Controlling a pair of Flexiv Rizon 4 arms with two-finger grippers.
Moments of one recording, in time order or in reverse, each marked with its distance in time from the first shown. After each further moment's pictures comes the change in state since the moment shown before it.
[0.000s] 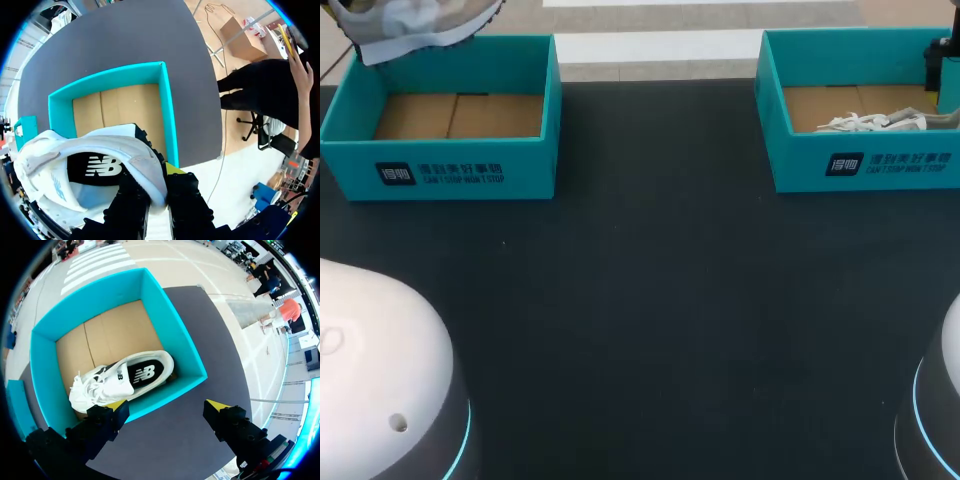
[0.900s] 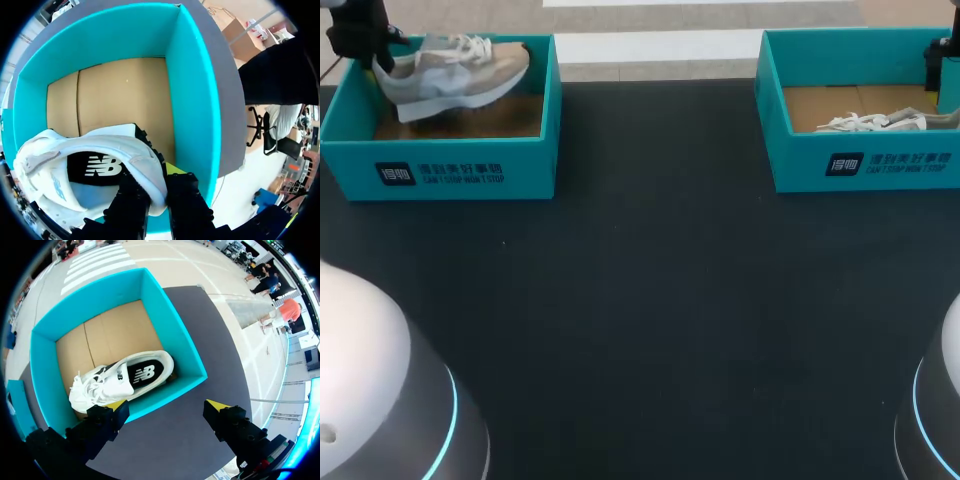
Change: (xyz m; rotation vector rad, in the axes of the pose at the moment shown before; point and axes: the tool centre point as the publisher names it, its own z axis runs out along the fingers) left arm -0.012 0.021 0.143 0.062 0.029 -0.012; right arm 0.000 0.000 0.000 0.000 0.000 0.000
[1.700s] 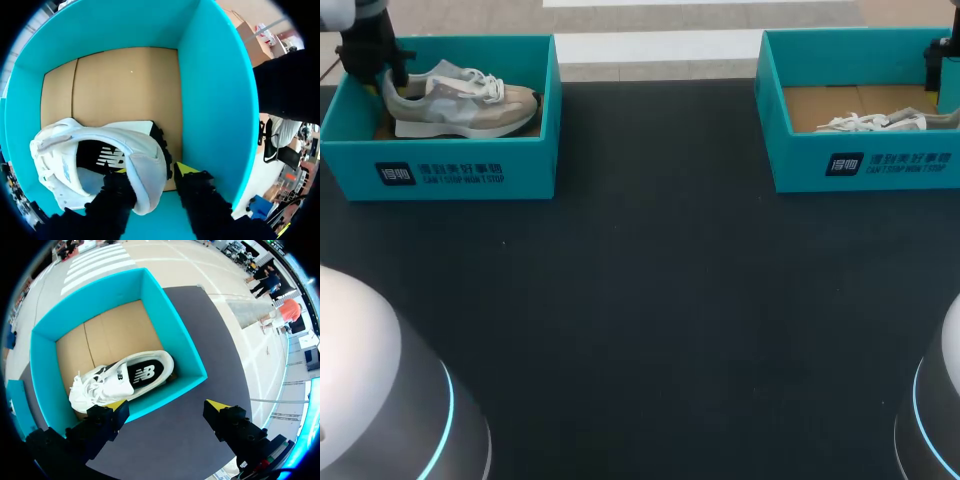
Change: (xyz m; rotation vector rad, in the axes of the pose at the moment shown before) left arm -0.008 -0.005 0.043 -0.011 0.004 -0.079; right arm 0.000 0.000 0.000 0.000 0.000 0.000
